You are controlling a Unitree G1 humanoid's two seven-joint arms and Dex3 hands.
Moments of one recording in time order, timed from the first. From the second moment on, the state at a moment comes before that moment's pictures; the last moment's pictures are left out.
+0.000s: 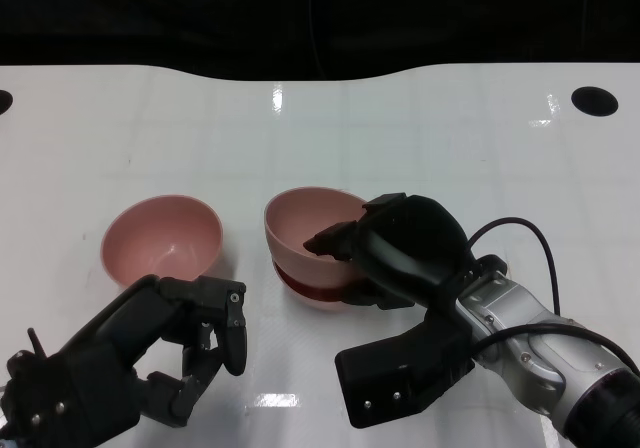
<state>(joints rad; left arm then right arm) 0.02 0.35 -0.09 0.00 0.07 -0.28 -0.45 -0.59 -0.13 0.63 0.57 -0.95 -0.15 -0.22</state>
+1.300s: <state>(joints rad) 0.02 0.35 -0.09 0.01 0.07 -0.28 -0.45 -0.50 -0.26 0.63 0.25 -0.97 -0.09 0.03</state>
